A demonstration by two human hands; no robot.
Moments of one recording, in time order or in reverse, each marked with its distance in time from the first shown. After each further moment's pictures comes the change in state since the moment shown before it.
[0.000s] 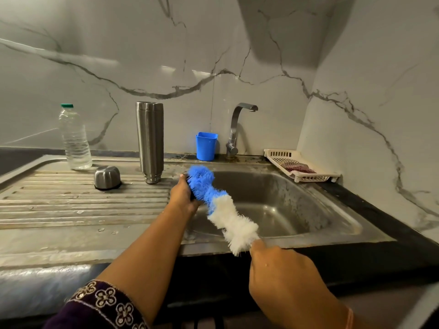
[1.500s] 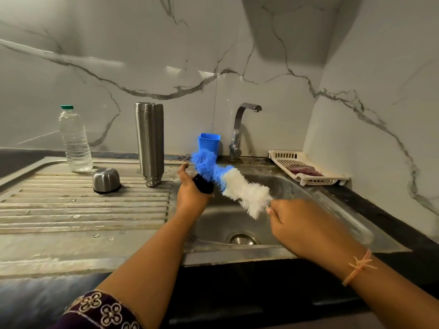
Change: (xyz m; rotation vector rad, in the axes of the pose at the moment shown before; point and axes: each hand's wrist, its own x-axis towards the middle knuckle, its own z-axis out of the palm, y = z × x) left_hand 0.009 -0.012 0.001 1.103 0.027 0.605; right_hand 0.060 0.048 -0.039 0.072 0.008 0.017
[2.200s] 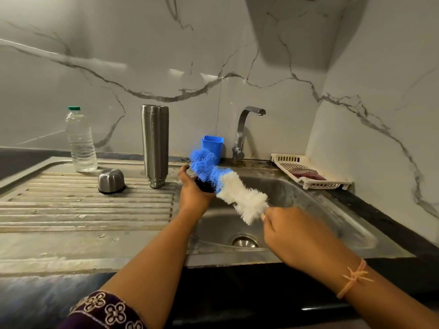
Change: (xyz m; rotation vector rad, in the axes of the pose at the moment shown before) left_hand 0.000 0.001 -0.004 -0.121 0.014 -0.037; right_hand -0.006 -0.020 0.004 0.034 0.011 0.004
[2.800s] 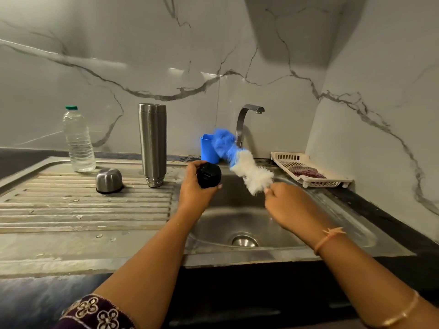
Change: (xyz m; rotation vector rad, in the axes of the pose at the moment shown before) left_hand -0.003 0.004 0.002 -0.135 -0.006 0.214; right_hand 0.052 0.020 0.005 0.193 0.078 0.144
